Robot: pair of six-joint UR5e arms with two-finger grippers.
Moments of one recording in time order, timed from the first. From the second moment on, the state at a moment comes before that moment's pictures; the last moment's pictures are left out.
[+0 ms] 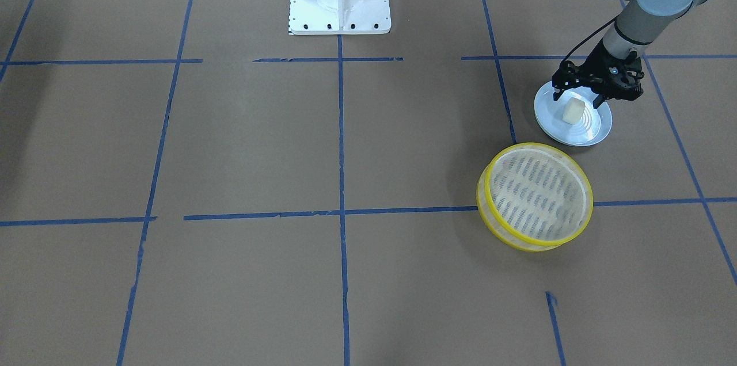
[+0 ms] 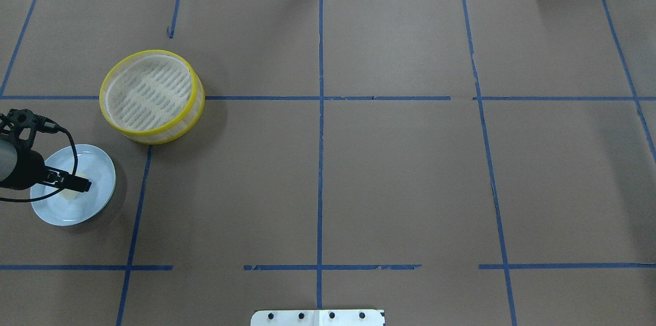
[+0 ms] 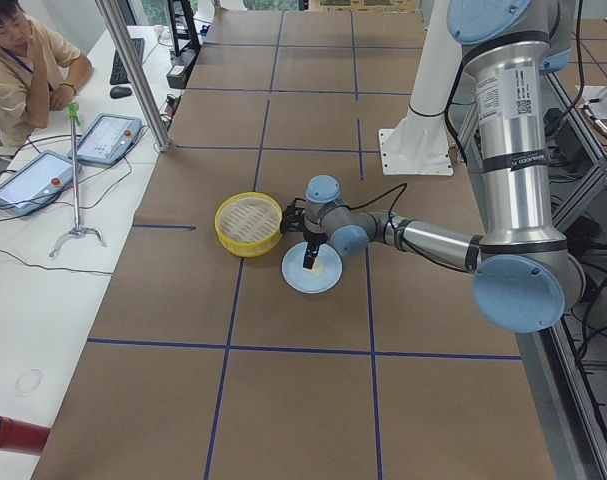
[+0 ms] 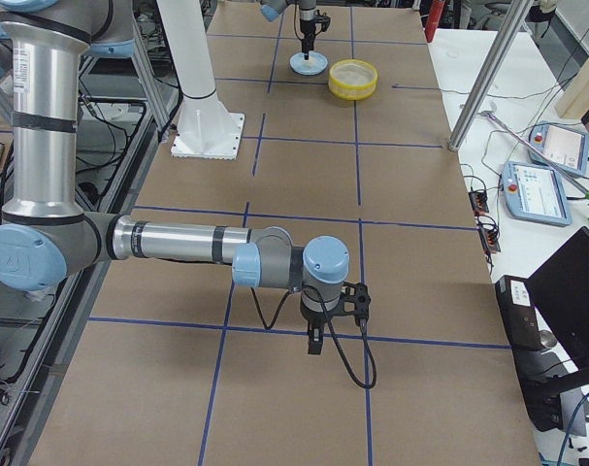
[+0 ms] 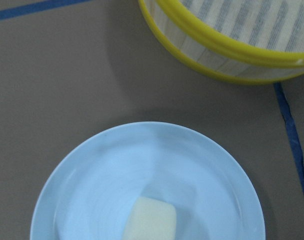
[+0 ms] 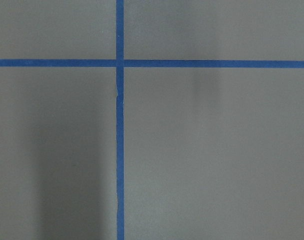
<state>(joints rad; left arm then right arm) -0.75 -1.39 -1.86 -2.18 -2.02 -0.75 1.57 -1.68 1.65 -1.57 2.29 0.01</state>
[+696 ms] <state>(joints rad) -0.73 -1.40 -1.82 -2.18 -1.95 -0.66 1.57 -1.68 1.65 -1.57 2.29 0.01</state>
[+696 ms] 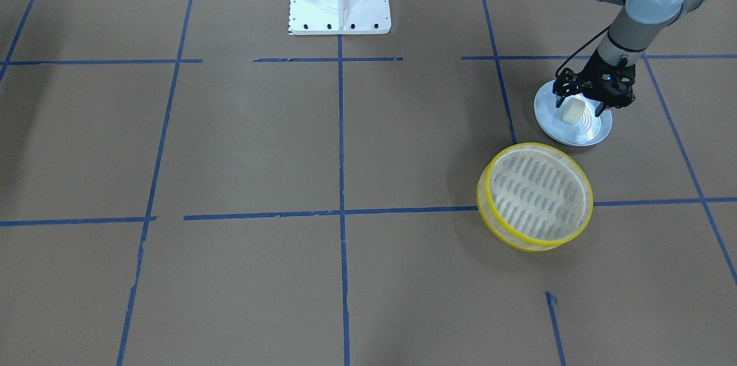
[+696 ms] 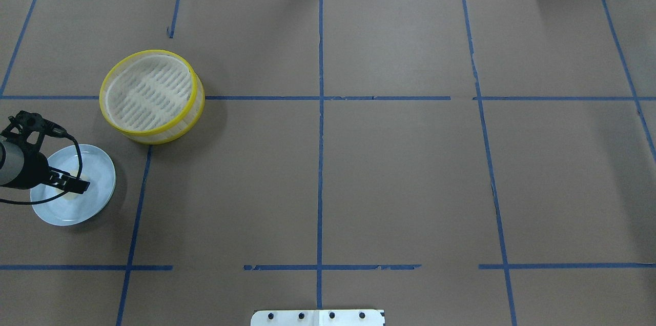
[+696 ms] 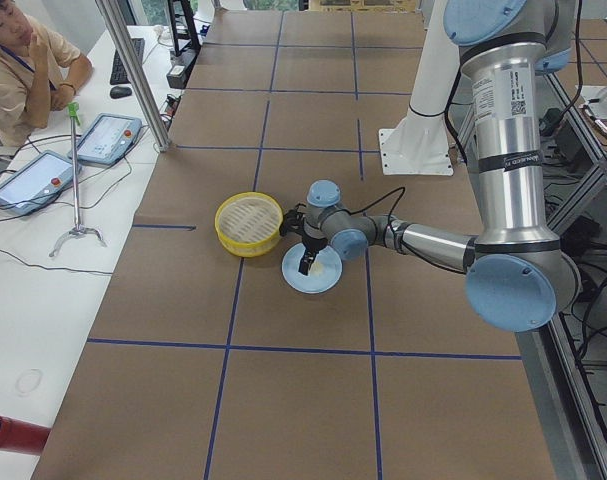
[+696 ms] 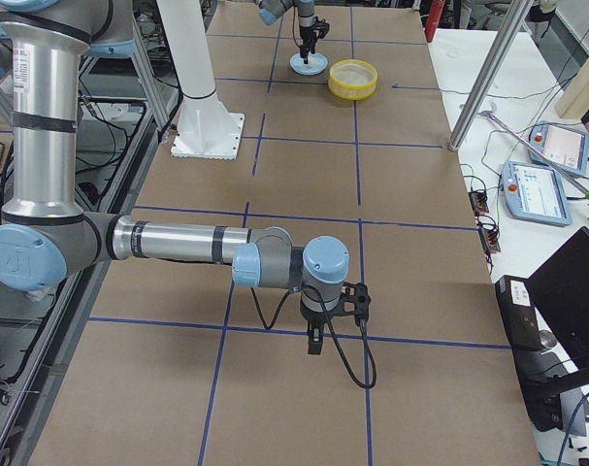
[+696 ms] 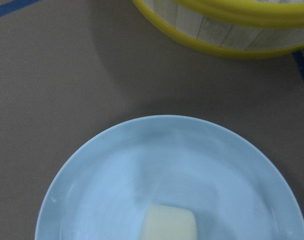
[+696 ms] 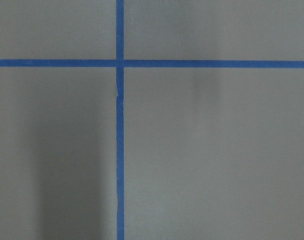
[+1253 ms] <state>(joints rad) -0.73 -1.43 -1.79 -2.17 -1.95 -0.66 1.57 -1.68 1.65 -1.57 2.29 0.01</state>
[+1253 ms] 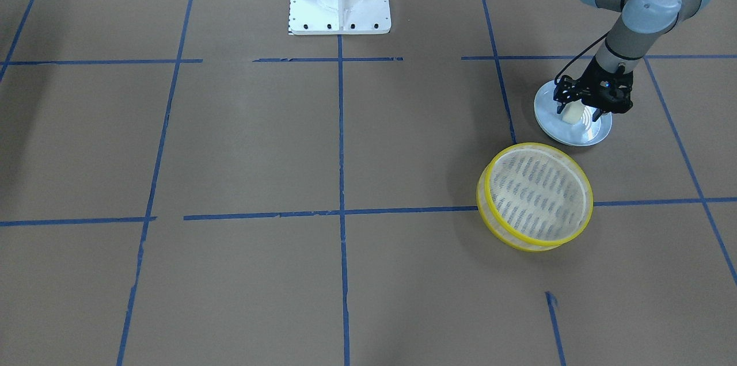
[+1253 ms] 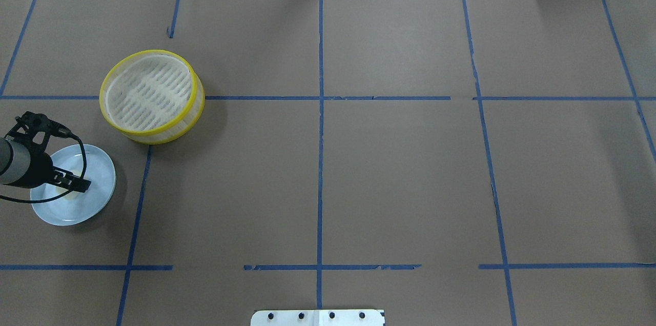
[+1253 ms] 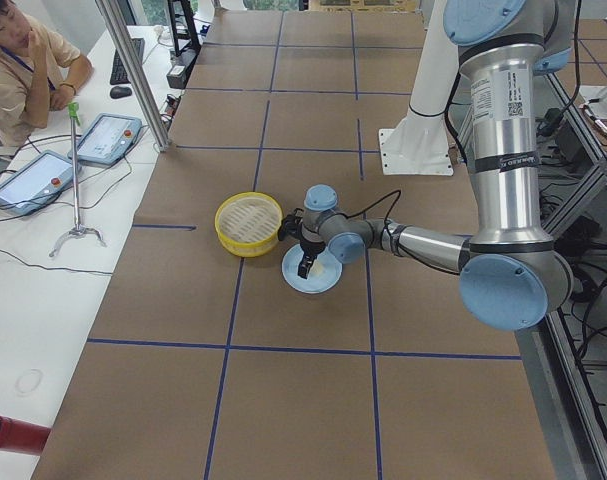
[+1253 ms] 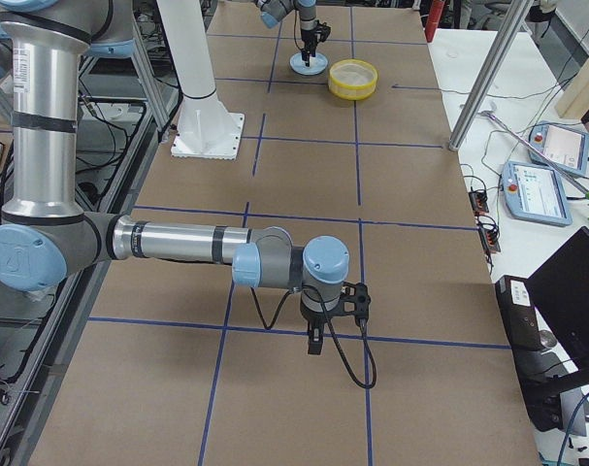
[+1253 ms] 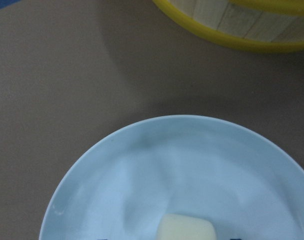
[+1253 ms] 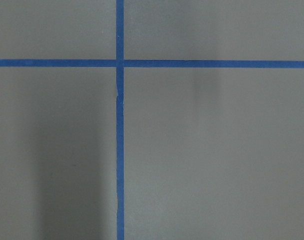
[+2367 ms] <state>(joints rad) -0.83 -1.44 -1.91 -2.14 -2.02 -0.67 1.57 -1.68 1.65 -1.57 2.29 0.01</state>
